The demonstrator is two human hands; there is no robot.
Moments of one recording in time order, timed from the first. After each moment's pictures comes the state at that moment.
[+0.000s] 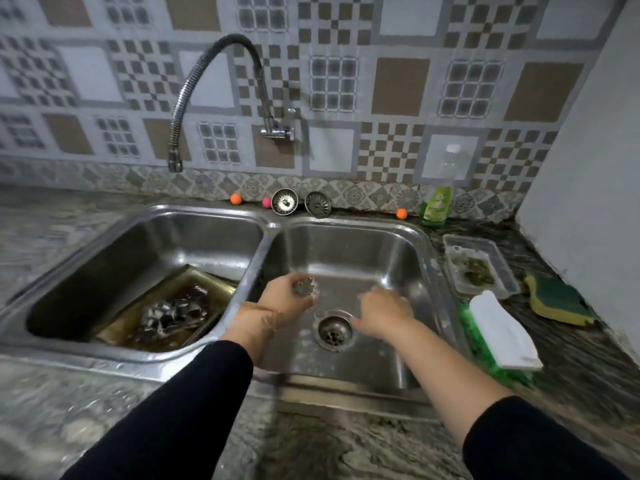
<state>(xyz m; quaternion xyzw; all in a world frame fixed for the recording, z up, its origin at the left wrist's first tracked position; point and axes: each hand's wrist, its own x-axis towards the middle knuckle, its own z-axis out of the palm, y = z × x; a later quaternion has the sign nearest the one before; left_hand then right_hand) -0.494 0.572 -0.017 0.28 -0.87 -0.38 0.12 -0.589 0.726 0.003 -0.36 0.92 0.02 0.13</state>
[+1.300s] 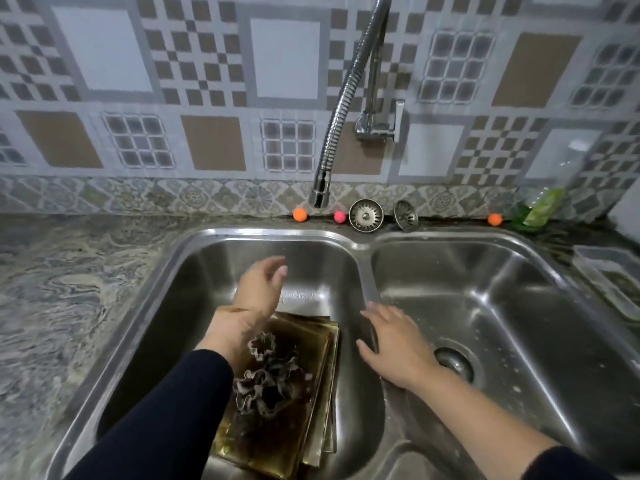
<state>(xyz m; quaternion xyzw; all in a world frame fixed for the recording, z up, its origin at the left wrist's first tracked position) -0.453 0.240 -0.044 0.26 -0.85 -0.40 0.19 -0.514 0.479 -0.058 -0.37 0.92 -0.09 0.06</state>
